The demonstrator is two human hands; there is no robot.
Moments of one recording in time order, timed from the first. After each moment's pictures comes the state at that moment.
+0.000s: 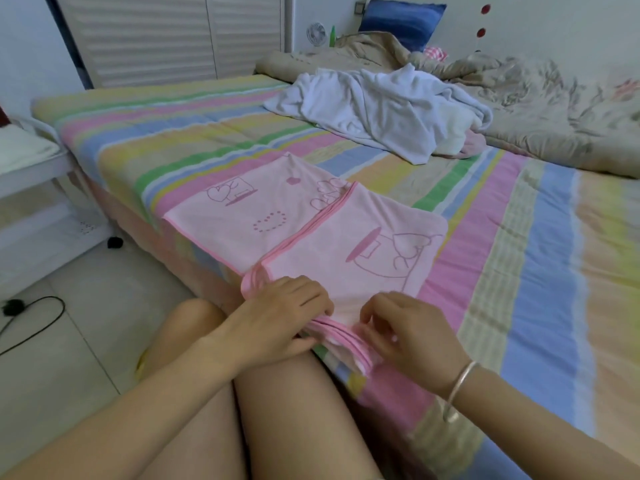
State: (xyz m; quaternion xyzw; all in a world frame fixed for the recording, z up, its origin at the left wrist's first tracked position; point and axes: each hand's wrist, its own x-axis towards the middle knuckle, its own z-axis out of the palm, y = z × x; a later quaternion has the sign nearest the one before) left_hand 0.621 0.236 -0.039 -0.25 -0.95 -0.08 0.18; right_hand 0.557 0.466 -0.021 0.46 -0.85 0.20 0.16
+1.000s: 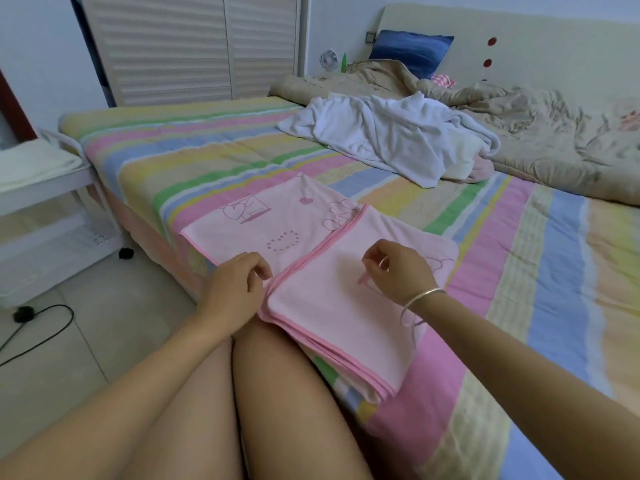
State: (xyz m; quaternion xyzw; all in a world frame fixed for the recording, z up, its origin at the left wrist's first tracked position) left_hand 0.603 0.164 -0.050 0.10 -0.91 -0.29 0.29; right_hand 0.463 0.402 -0.001 0.29 -0.92 0.27 0.04
